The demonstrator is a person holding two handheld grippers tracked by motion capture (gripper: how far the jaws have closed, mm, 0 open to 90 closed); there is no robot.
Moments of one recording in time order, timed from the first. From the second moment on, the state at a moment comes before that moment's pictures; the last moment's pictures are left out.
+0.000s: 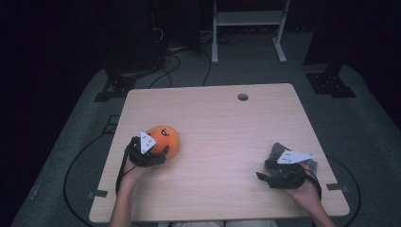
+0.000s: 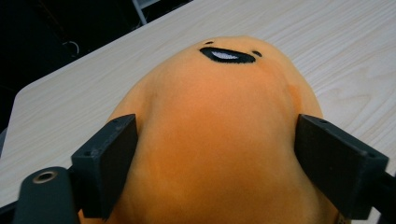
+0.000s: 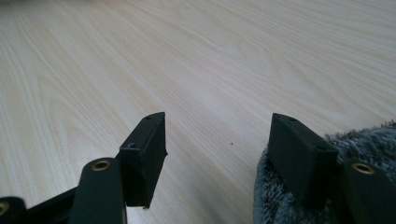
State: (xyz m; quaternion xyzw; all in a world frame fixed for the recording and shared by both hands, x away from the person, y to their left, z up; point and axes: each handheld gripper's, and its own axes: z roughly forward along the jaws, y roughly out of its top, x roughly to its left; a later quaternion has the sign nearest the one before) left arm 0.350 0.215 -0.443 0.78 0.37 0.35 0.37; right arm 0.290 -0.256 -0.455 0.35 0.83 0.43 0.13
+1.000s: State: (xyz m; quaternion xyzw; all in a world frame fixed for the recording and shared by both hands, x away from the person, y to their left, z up) left arm 0.342 0.221 -0.422 0.73 0.40 0.35 0.43; right arm 0.288 -0.263 -0.451 0.35 0.82 0.44 0.14
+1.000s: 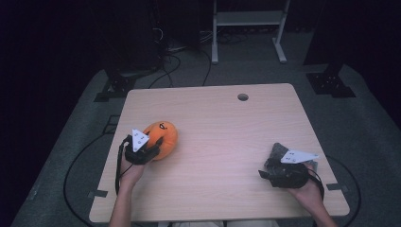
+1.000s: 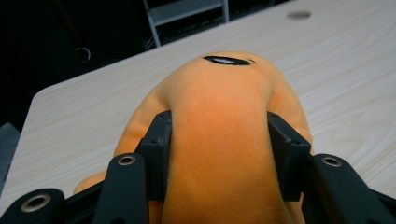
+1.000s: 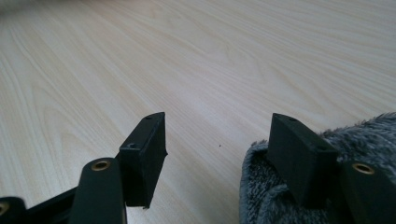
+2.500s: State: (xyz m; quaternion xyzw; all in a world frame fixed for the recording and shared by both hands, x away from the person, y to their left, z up) left arm 0.291 0.056 -0.424 0.83 0.18 0.20 0.50; right arm 0.316 -0.310 -0.449 0.45 0.77 0.42 0.18
